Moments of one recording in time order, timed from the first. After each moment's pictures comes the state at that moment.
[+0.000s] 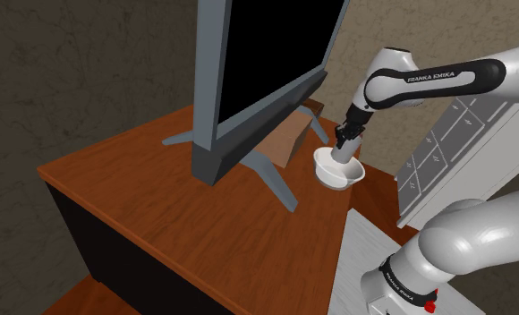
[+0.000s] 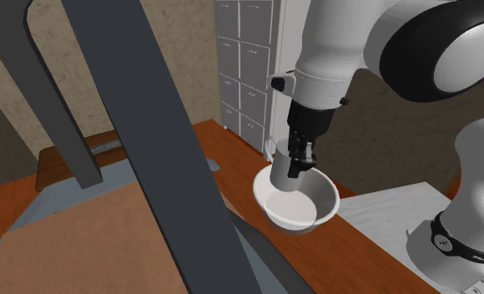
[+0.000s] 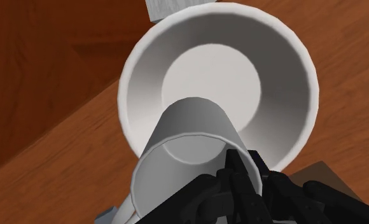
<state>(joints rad) -0.16 -0.44 -0.20 -2.53 -0.13 2.17 -0.01</state>
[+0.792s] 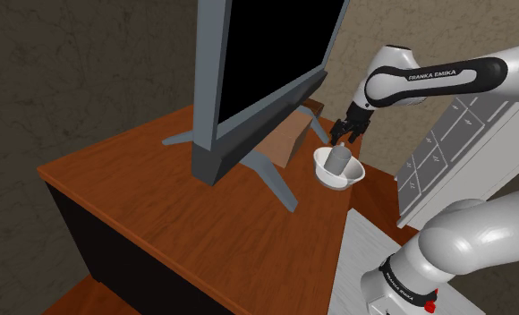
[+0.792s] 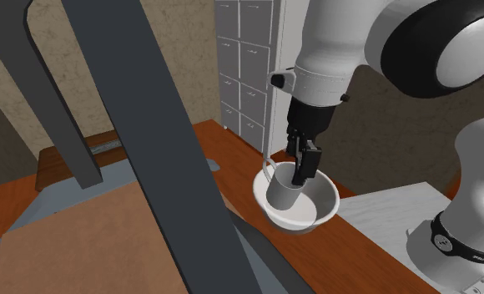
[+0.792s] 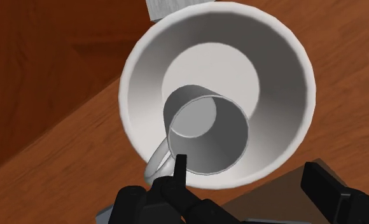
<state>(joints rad) -0.15 -0.45 -0.20 -2.52 -0.13 2.15 -0.01</state>
